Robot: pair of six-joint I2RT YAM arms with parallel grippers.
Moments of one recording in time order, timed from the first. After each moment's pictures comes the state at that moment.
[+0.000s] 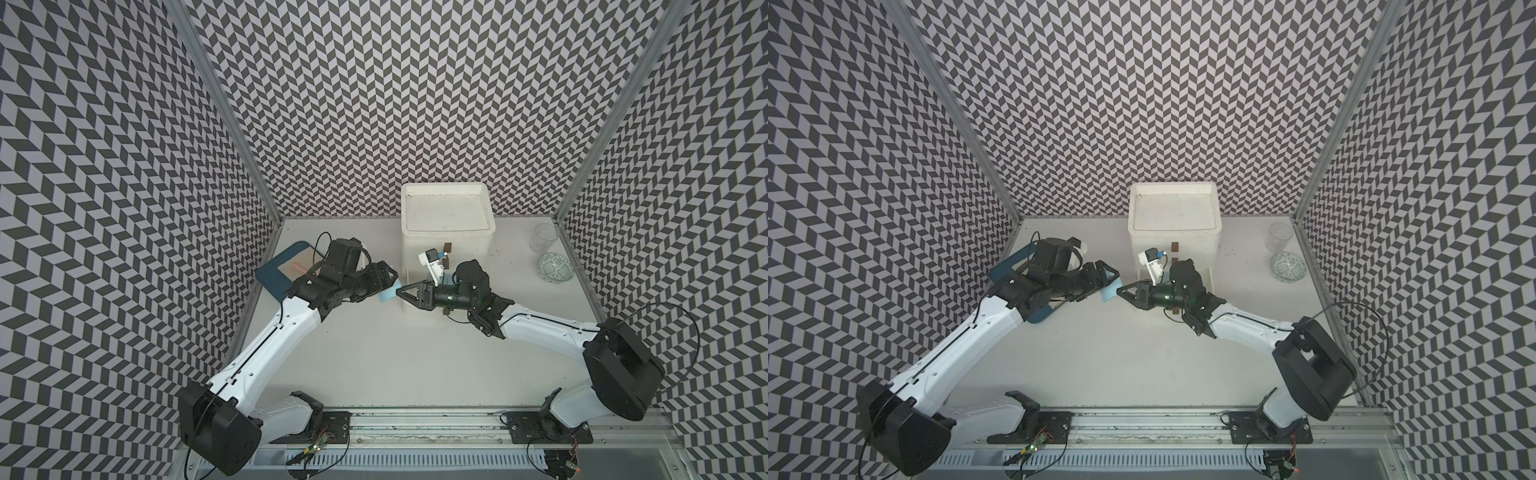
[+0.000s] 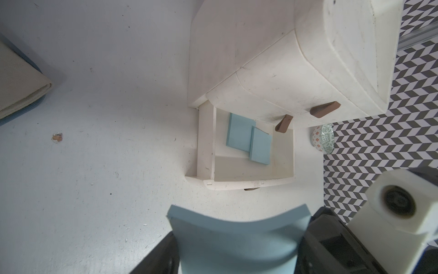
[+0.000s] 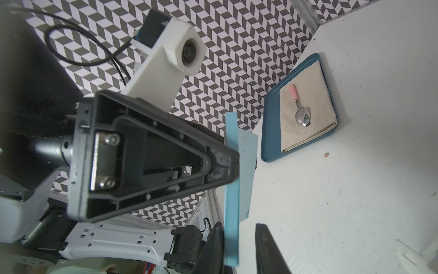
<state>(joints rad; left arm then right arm) -0.46 1.22 1.13 -0.65 0.26 -0.78 0.74 1.53 0.87 0.45 -0.60 0.76</state>
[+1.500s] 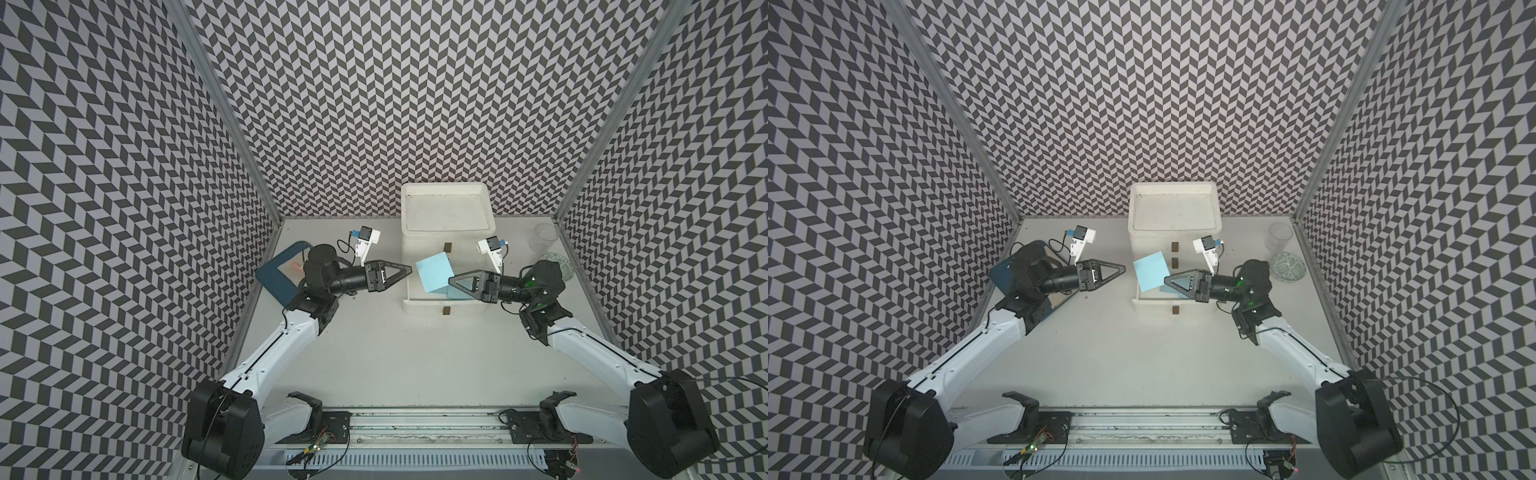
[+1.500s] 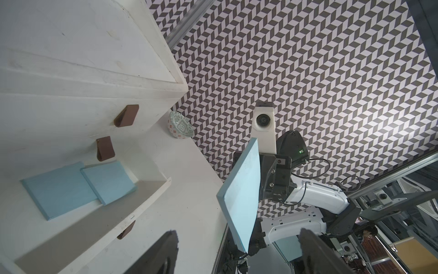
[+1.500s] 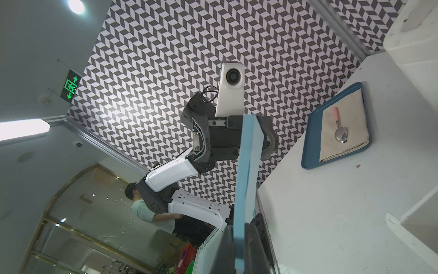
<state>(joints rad) -0.35 1.20 0.83 0.35 1.04 -0.87 0.35 1.20 0.66 0.74 -1.09 1.06</state>
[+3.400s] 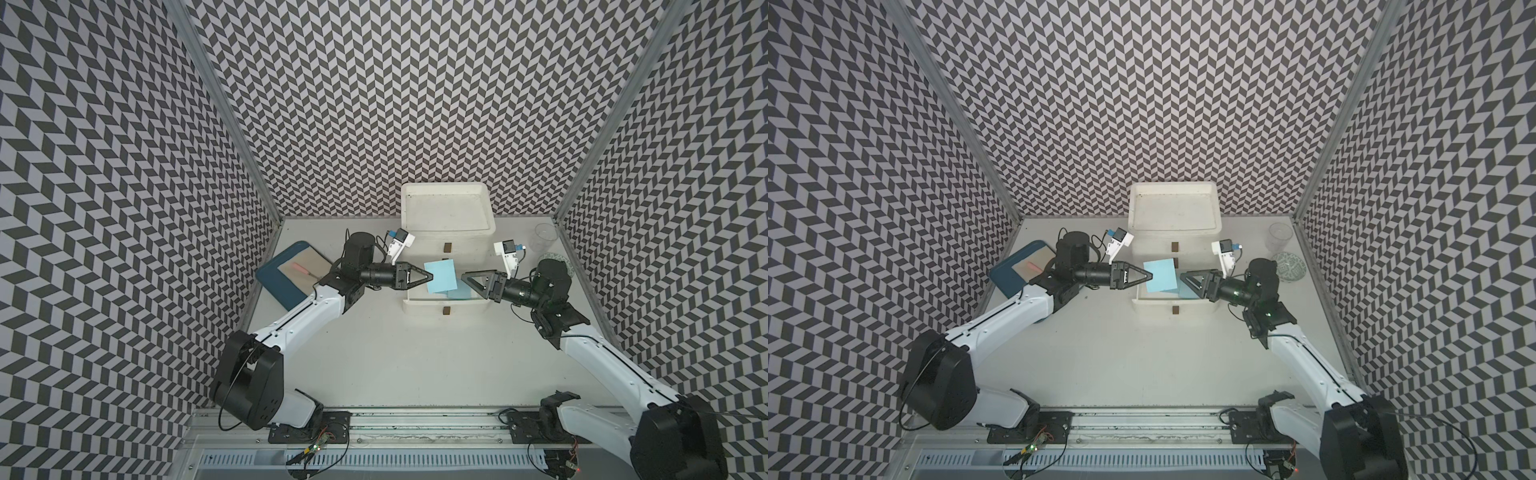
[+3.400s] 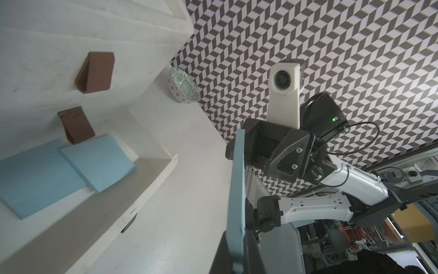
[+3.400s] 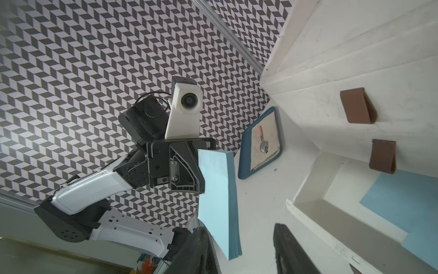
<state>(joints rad) -0.48 1.48 1.05 0.03 1.03 -0.58 0.25 1.11 0.65 0.28 -0.89 0.68</state>
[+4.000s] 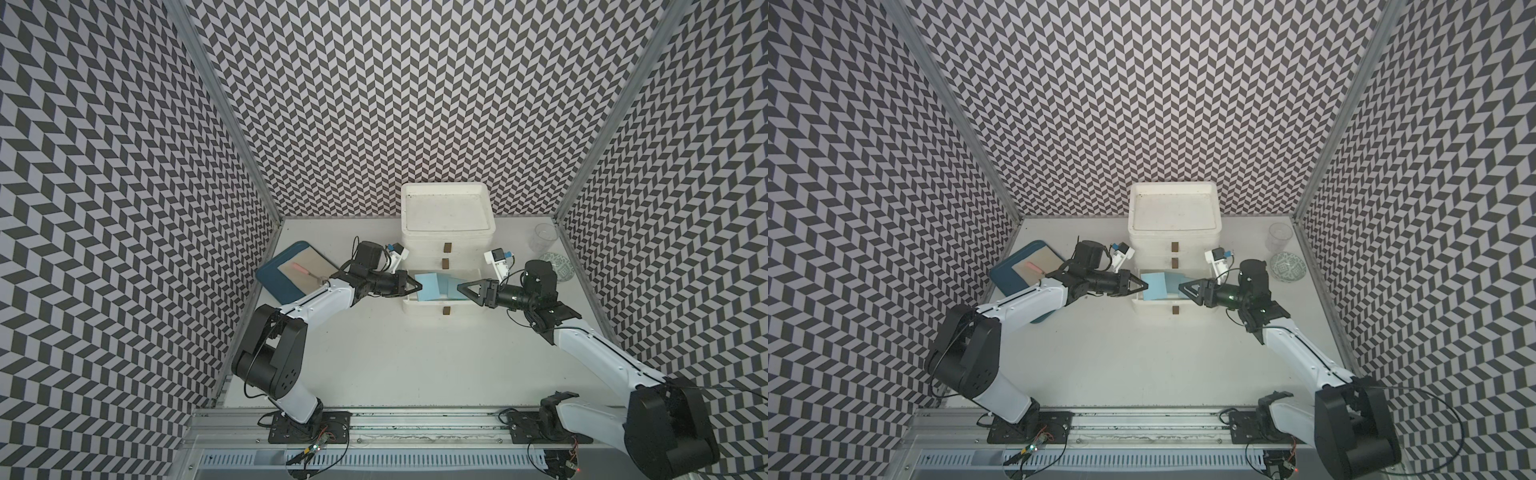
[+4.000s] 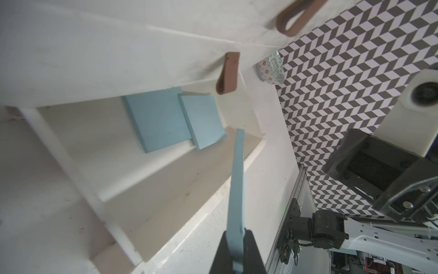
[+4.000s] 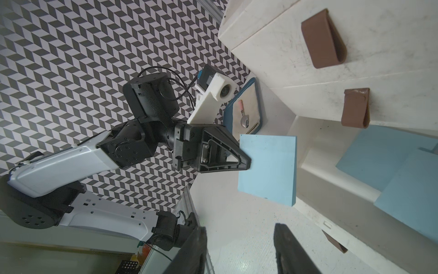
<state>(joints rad) -0.44 1.62 1.03 -0.11 0.77 -0.51 0.25 1.18 0.64 0.16 -0.89 0.56</state>
